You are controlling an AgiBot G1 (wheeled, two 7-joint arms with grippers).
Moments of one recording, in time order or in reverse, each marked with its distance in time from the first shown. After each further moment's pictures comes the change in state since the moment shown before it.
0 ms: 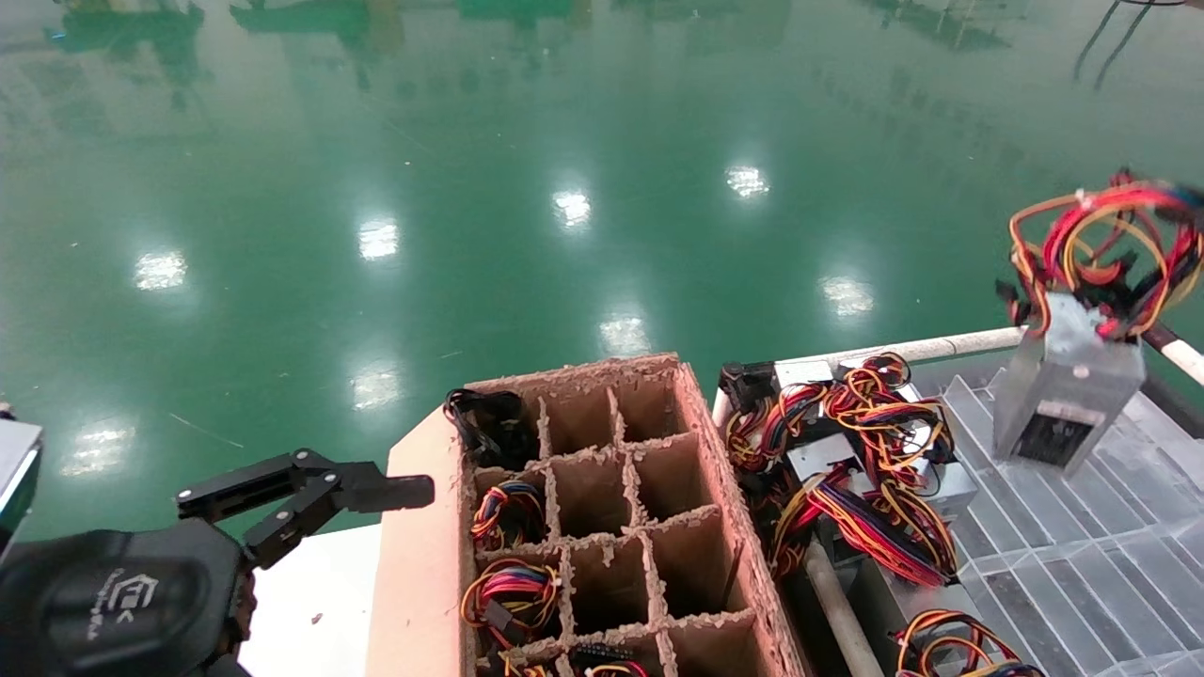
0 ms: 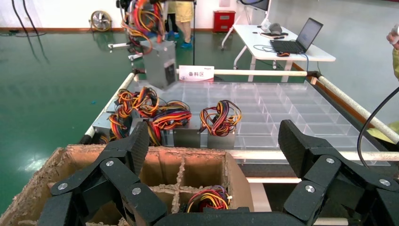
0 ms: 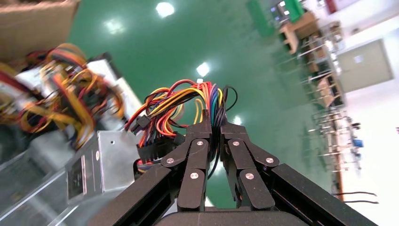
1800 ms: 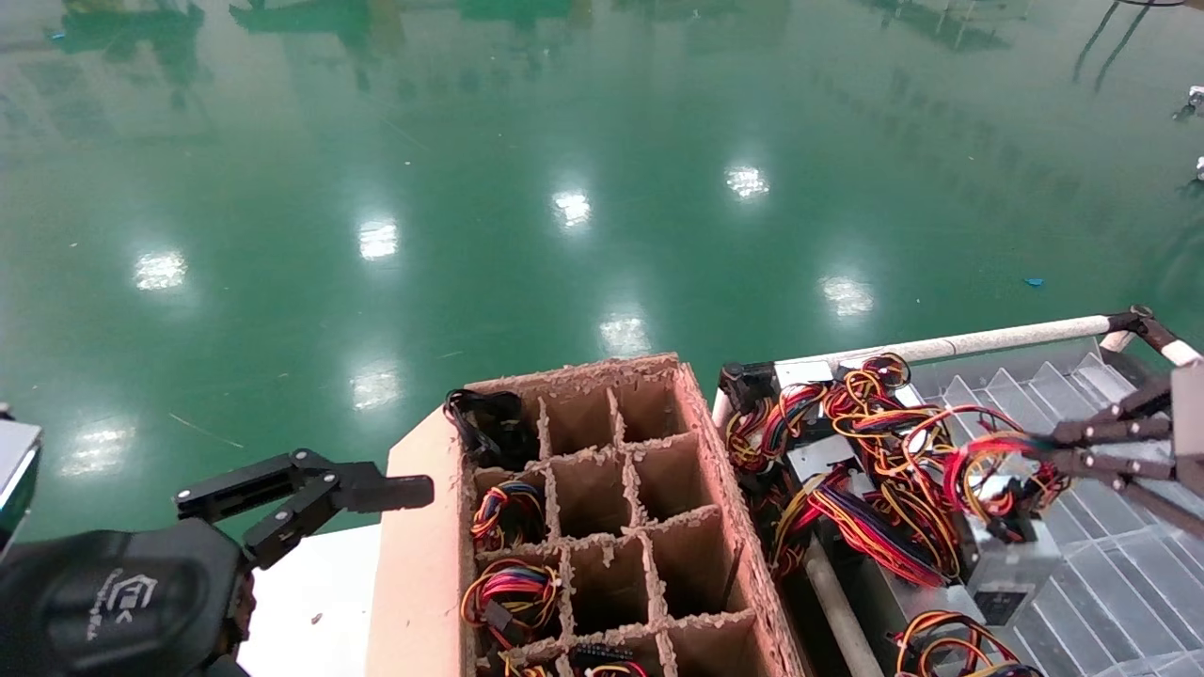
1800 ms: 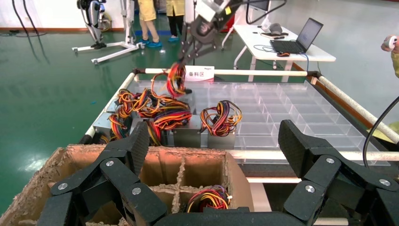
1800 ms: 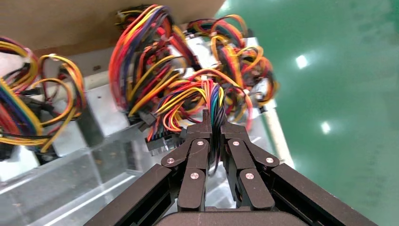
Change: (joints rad) left arm 0.000 -0.001 0.002 0.000 -0.001 -0.001 0.001; right arm 0.049 -0.108 -0.147 -0.047 -0.119 -0.302 -0.037
